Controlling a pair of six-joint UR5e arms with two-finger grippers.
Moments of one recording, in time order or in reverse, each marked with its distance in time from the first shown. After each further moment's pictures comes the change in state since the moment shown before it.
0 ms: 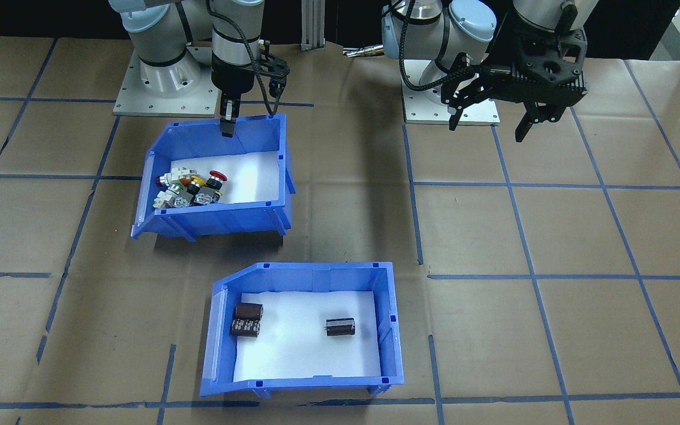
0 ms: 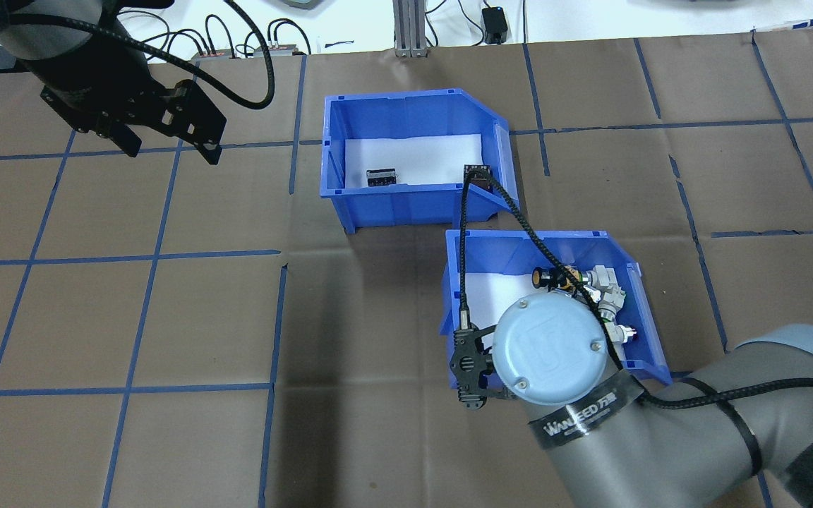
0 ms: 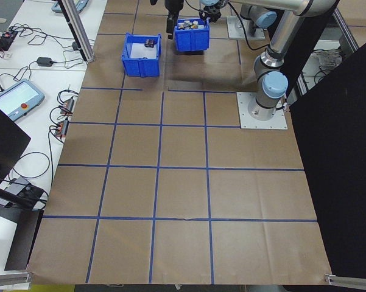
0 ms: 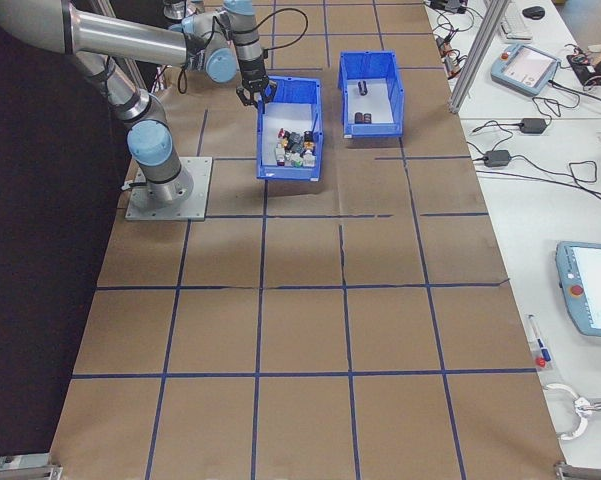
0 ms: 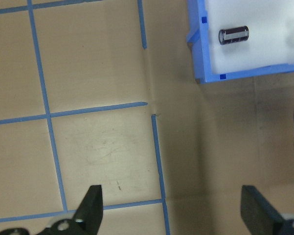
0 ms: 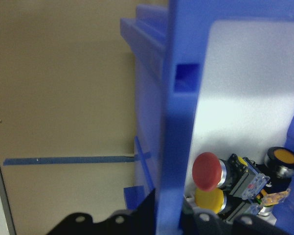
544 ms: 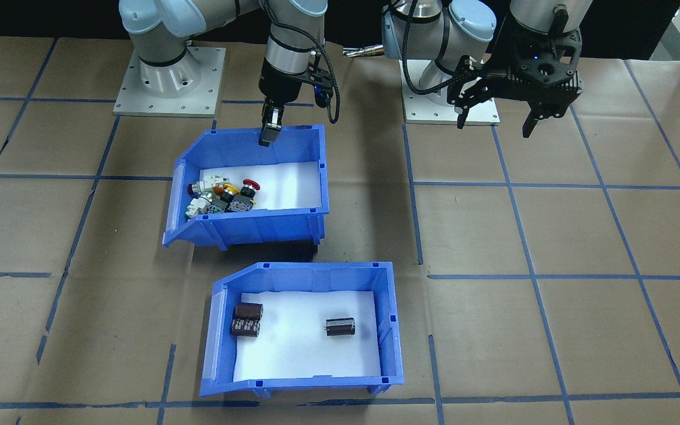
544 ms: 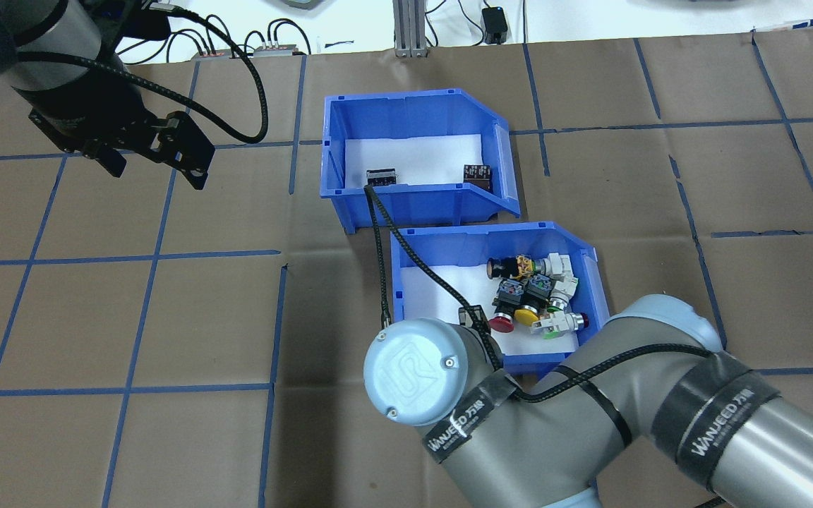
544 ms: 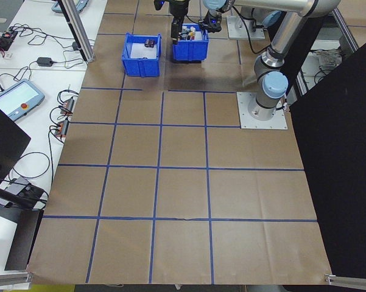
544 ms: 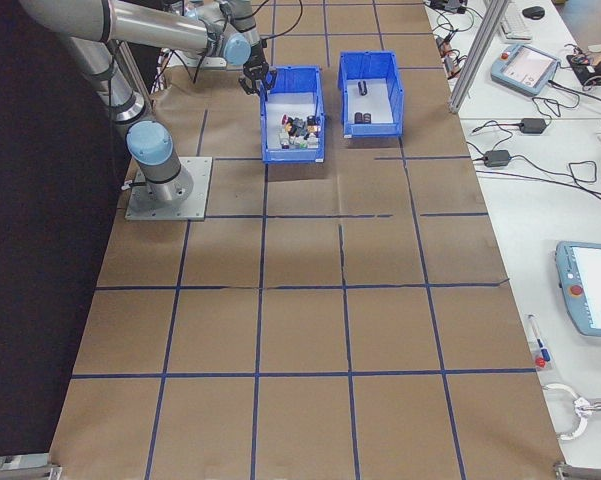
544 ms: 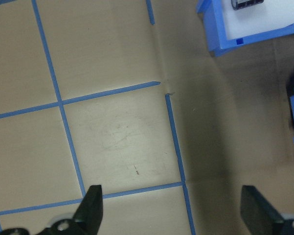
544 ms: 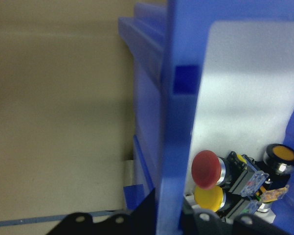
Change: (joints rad) left arm 0.000 0.023 -0.046 0.015 0.067 0.010; right arm 0.197 0.206 -0.138 -0.021 -0.097 0.198
